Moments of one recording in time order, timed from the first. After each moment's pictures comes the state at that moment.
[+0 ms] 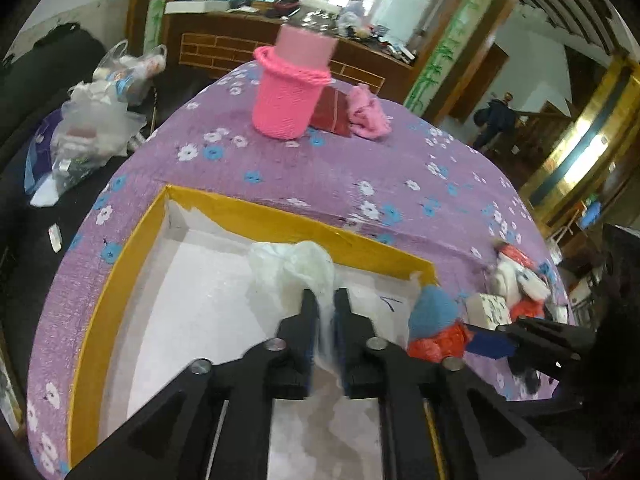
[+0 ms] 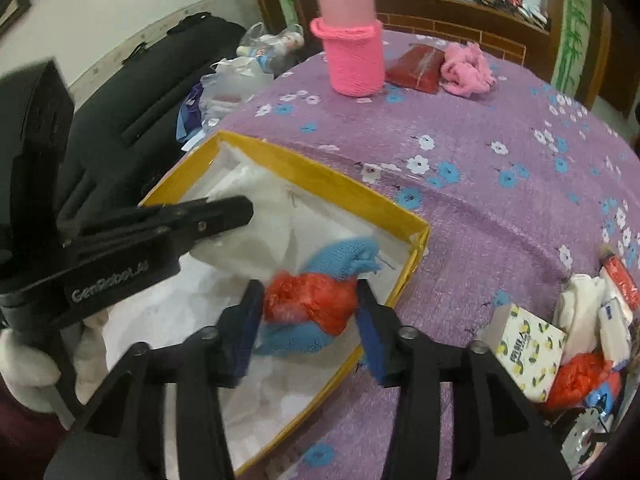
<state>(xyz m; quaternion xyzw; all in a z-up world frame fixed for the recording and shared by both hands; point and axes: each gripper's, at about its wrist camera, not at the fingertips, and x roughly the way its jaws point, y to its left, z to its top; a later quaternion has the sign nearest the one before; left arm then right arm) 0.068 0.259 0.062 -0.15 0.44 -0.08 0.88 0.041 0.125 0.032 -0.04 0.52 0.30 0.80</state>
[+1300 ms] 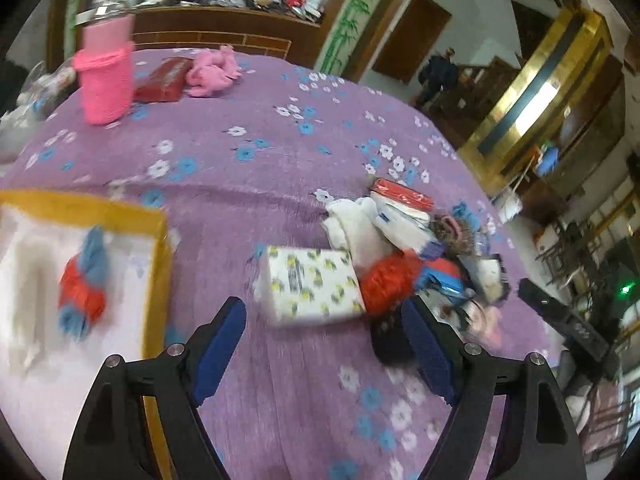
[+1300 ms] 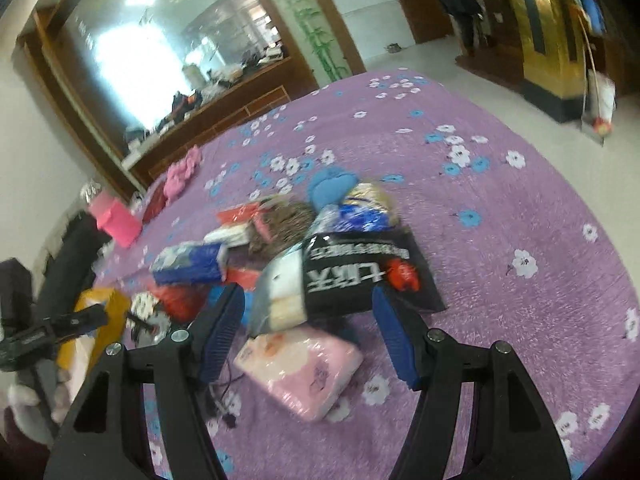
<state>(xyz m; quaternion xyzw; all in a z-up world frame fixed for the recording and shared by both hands) 0.042 0.102 0.065 -0.12 0.45 -0.19 0.86 -0.040 -0.264 0.040 0.22 0.40 0.05 0.89</state>
